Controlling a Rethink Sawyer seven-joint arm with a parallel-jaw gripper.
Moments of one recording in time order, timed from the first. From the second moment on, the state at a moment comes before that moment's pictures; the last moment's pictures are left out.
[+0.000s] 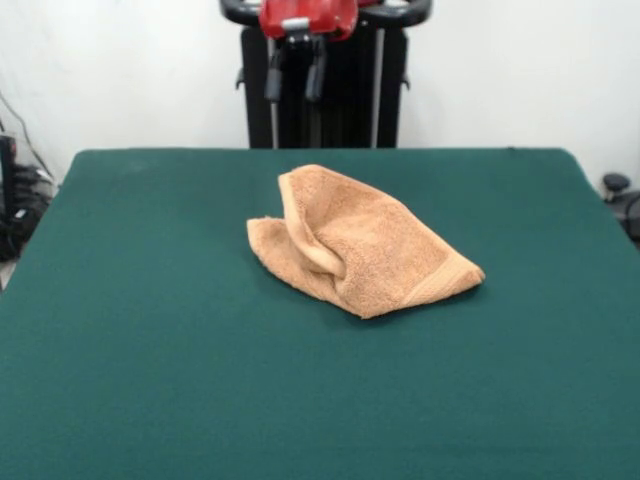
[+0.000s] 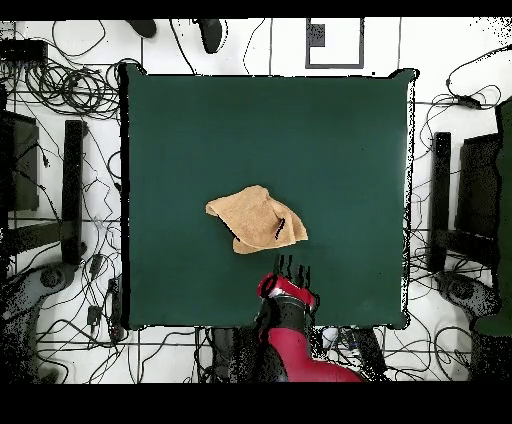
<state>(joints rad) -0.30 -0.84 -0.21 2.35 -0.40 -0.69 2.39</state>
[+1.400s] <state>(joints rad) -0.28 -1.15 -0.22 2.47 -0.14 -0.12 2.40</state>
